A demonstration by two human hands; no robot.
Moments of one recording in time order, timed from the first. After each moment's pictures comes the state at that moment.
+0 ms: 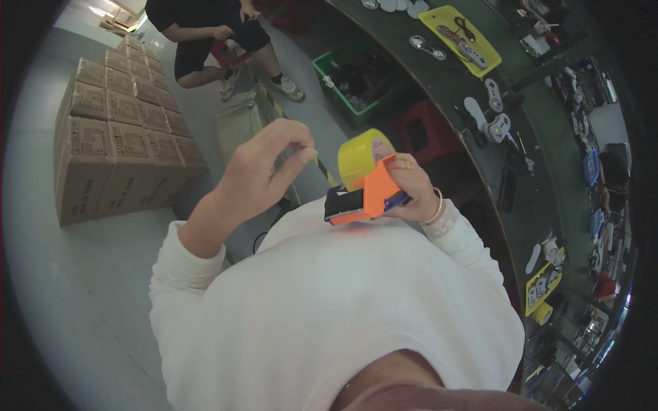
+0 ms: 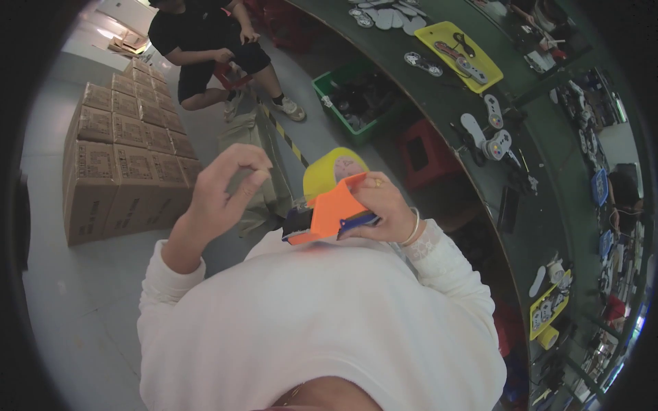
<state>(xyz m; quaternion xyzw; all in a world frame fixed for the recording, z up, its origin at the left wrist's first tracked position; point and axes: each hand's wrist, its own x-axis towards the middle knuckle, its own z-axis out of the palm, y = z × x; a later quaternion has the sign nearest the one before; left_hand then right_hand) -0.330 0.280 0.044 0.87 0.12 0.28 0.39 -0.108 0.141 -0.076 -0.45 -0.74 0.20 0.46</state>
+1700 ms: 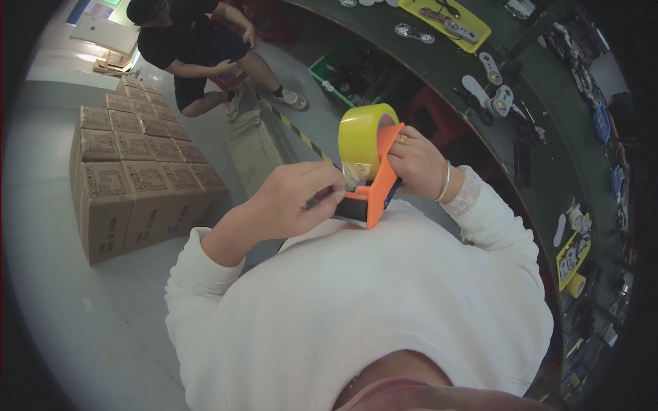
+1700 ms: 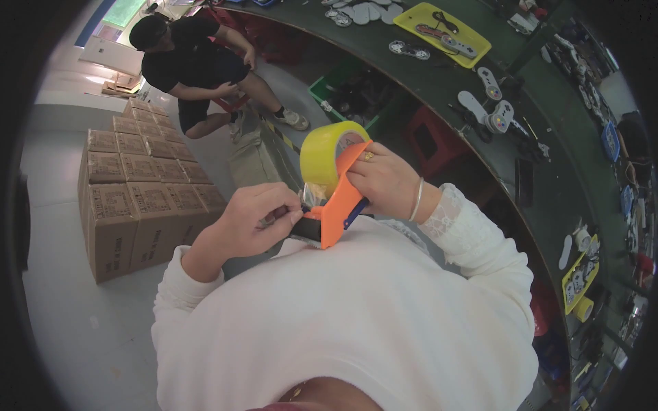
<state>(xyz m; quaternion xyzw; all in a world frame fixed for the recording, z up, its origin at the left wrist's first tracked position) -0.309 0.272 0.041 0.92 0.02 0.12 0.36 -0.101 0.168 -0.035 -0.47 -0.82 -0.02 0.32</state>
